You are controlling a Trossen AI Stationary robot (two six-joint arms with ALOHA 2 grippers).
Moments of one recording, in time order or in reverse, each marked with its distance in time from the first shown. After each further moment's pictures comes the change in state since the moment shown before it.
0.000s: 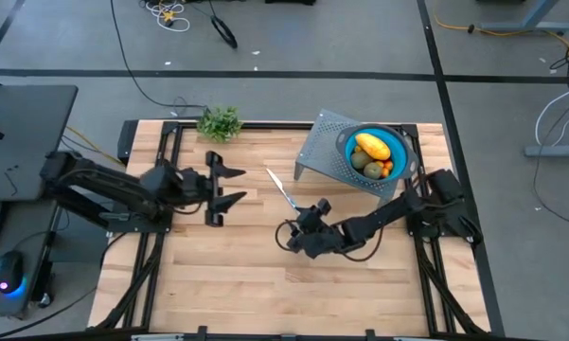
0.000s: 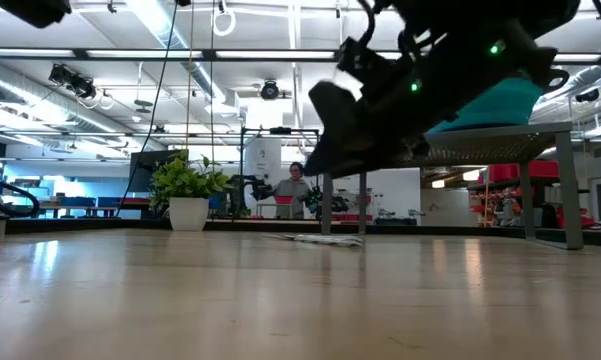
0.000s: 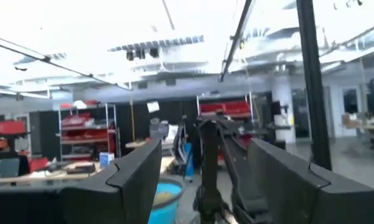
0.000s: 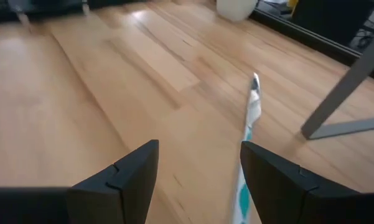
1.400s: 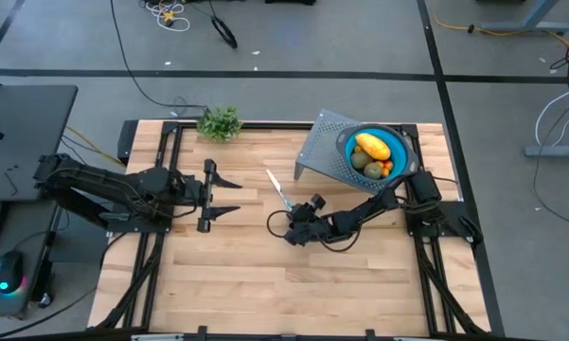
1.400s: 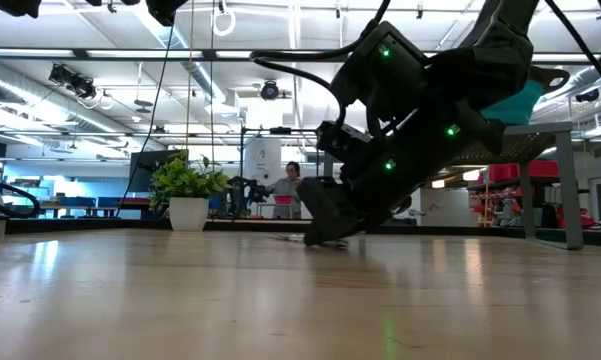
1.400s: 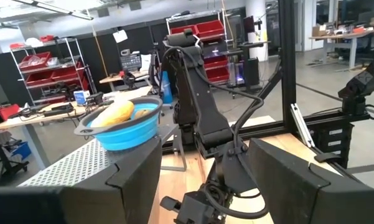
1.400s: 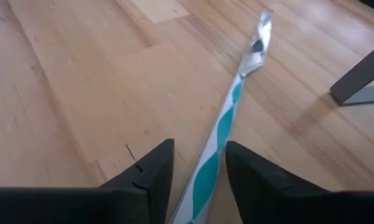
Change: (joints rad) left arm -0.003 -0.244 -0.001 -0.619 0.084 0.008; right arm -0.130 0.173 0.000 0.043 -0.150 -0.056
